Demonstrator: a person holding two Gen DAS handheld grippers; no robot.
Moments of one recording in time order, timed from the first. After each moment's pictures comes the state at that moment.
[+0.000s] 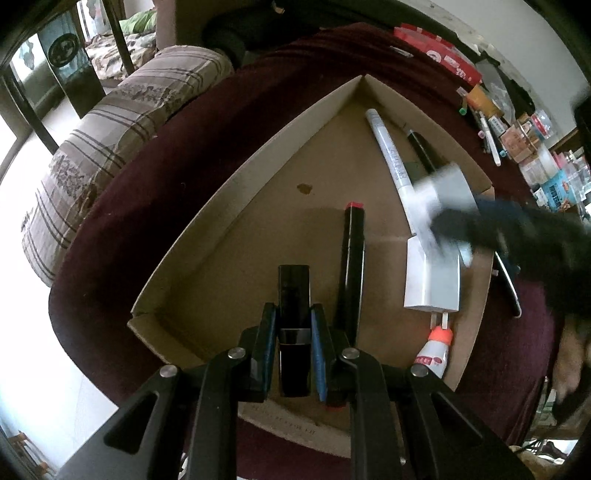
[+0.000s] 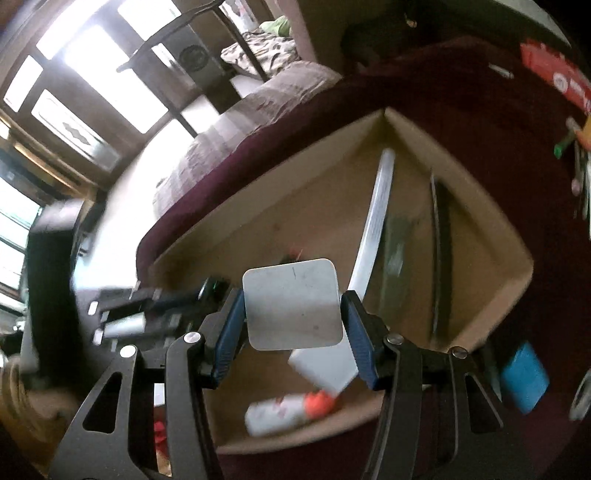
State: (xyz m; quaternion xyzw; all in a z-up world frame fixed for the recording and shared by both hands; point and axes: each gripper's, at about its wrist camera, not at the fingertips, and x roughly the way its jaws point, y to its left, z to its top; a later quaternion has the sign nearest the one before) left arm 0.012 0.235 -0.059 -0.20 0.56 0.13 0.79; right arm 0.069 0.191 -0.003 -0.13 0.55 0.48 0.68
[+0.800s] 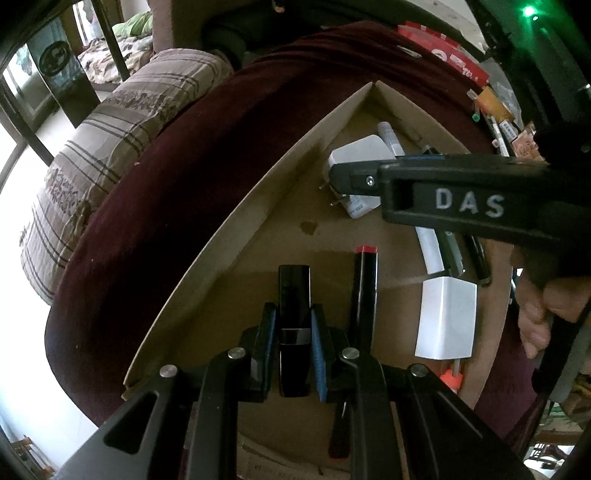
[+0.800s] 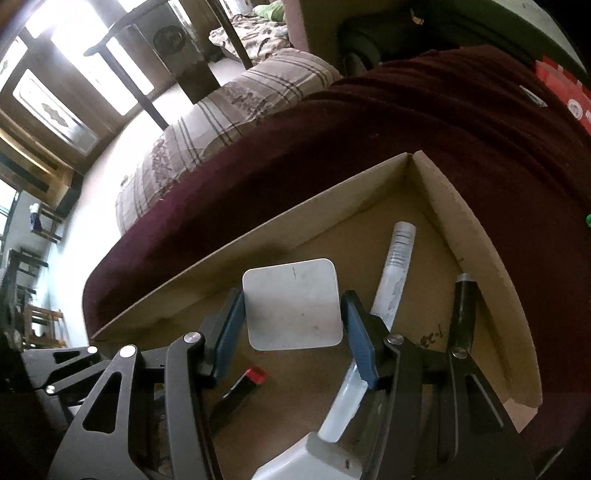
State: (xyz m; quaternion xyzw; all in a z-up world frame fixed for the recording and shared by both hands) left arm 0.031 0.241 -0.068 -0.20 0.56 0.15 0.79; right arm 0.114 0.272 -0.040 -0.19 0.55 0.45 0.68
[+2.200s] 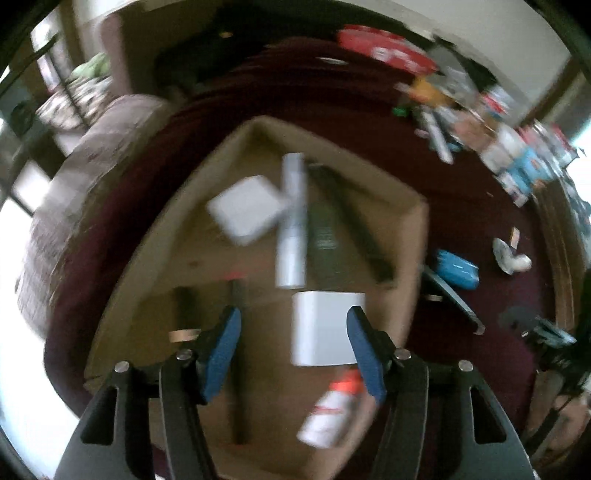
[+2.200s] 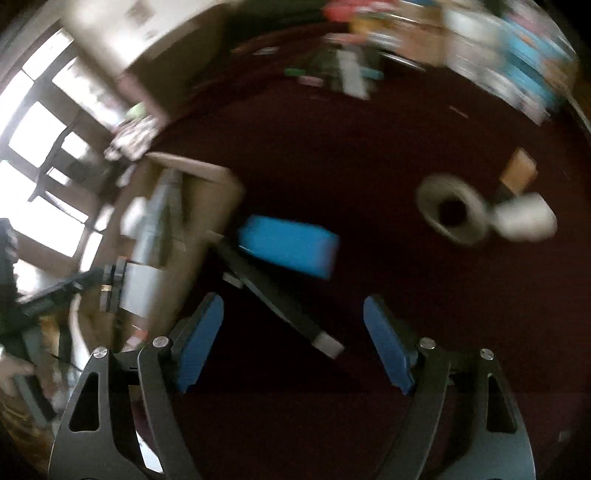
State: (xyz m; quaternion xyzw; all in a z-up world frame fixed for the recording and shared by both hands) left arm 0.061 0.148 -0.019 -0.15 0.54 0.09 0.82; right arm 0.092 -0.057 -0.027 0.04 0.57 0.25 0.78
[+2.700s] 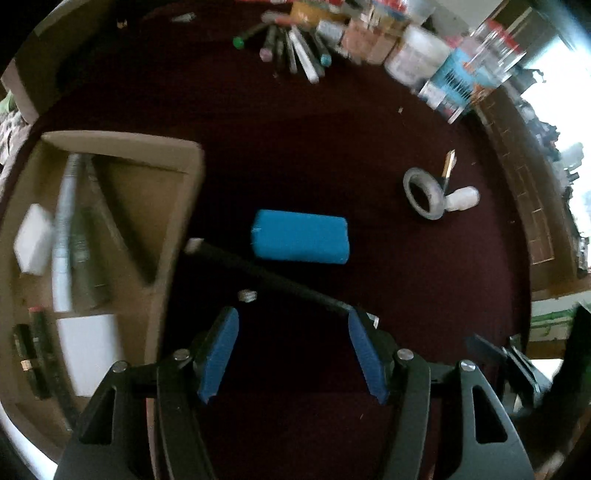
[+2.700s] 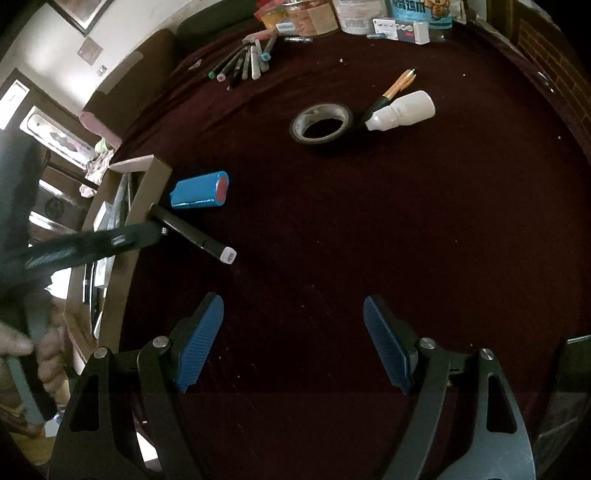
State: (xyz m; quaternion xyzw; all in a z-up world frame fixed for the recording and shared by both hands) left arm 0.139 0.000 -0.065 -0.11 0.62 -0.02 0.78; right arm 0.052 -0.141 -0.042 0.09 0.58 0.18 0.79
